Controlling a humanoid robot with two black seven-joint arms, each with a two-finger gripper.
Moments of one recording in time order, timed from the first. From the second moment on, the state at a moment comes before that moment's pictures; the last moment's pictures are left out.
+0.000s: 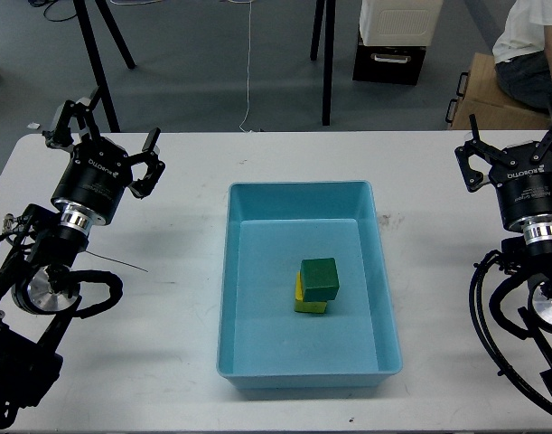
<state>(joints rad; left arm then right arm) -0.24 0.12 -1.25 -1.26 0.13 -0.23 -0.20 0.10 -0.16 1.35 1.39 0.03 0.24 0.30</state>
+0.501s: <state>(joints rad) -0.08 -0.04 -1.34 -1.39 -0.06 -0.23 -0.22 -0.05 -0.13 1.35 1.42 0.22 0.31 0.30</state>
